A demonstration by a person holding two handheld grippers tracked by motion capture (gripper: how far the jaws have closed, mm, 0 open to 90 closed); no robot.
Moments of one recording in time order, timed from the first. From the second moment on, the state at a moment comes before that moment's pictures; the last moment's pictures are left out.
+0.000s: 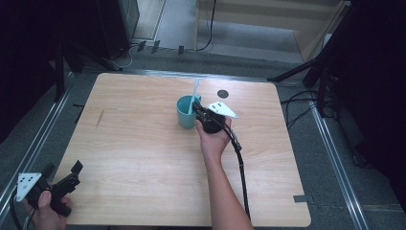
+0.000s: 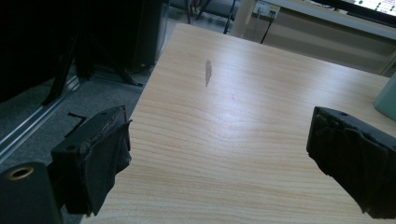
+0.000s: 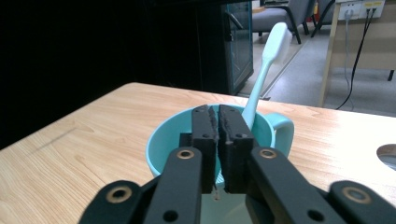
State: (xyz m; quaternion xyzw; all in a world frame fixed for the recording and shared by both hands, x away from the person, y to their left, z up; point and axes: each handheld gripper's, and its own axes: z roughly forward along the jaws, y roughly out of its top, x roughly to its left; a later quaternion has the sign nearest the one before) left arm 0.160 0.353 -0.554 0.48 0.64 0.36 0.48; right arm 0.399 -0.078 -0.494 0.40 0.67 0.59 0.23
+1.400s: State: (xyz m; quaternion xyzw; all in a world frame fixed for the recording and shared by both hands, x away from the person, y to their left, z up) left arm 0.160 0.350 -0.554 0.48 0.64 0.37 0.47; right arm 0.318 -0.189 -0.496 0.46 0.66 0.52 0.28
